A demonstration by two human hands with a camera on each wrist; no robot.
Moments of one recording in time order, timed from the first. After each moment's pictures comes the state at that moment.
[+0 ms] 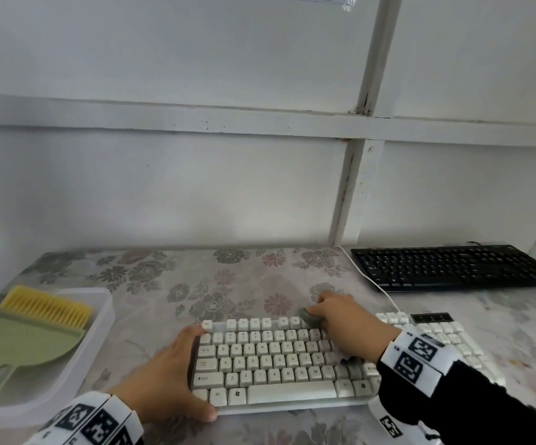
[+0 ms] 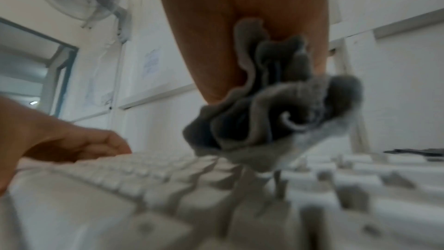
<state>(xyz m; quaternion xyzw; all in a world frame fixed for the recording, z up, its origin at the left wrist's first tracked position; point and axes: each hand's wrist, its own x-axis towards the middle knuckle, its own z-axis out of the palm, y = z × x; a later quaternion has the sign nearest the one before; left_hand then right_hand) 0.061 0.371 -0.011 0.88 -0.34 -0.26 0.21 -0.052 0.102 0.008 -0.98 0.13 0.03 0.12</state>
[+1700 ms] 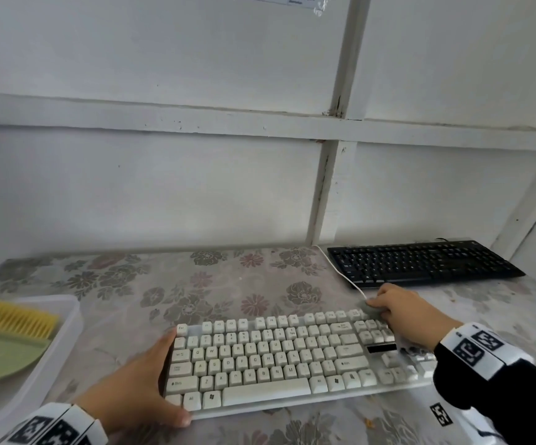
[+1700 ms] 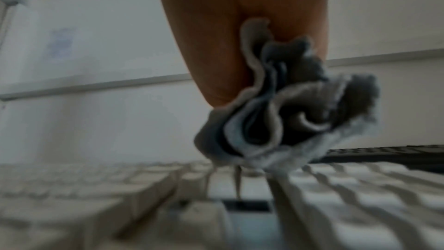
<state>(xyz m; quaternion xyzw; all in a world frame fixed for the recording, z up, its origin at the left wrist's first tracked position) 0.060 0.369 -0.008 0.86 -0.35 -0.30 0.22 -0.129 0.004 0.016 -0.95 0.28 -0.02 0.11</state>
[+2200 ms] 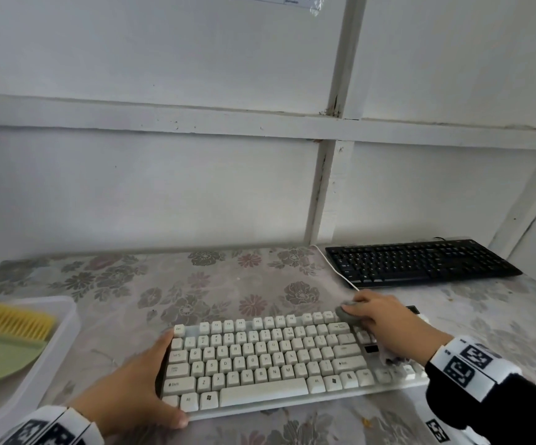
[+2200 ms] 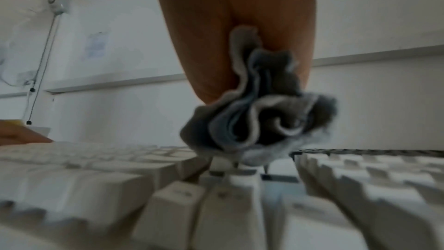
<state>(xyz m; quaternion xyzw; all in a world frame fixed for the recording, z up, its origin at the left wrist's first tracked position) 0.062 0.370 -0.010 0.86 -0.34 -0.31 0.22 -0.125 0.031 0.012 -0.98 0.19 0.00 0.08</state>
